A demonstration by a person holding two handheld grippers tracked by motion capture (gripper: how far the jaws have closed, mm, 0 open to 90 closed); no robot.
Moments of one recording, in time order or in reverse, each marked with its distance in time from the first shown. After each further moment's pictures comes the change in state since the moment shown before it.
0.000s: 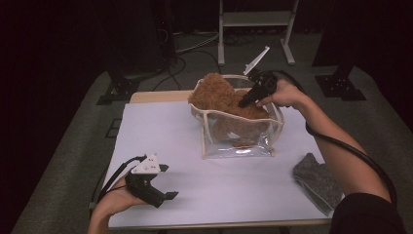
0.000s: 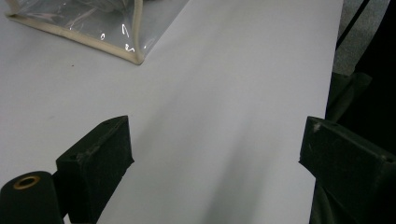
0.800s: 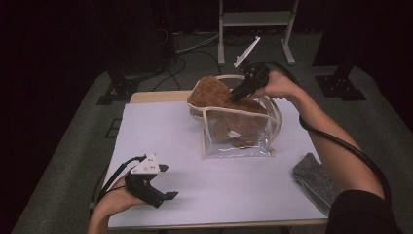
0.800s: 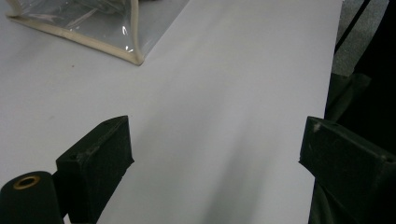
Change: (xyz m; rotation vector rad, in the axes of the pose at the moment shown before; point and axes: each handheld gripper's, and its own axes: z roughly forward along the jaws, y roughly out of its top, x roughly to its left) left arm 0.000 0.000 -0.001 -0.004 -0.002 0.003; right arm 0.009 0.037 -0.006 0.034 -0.042 -0.042
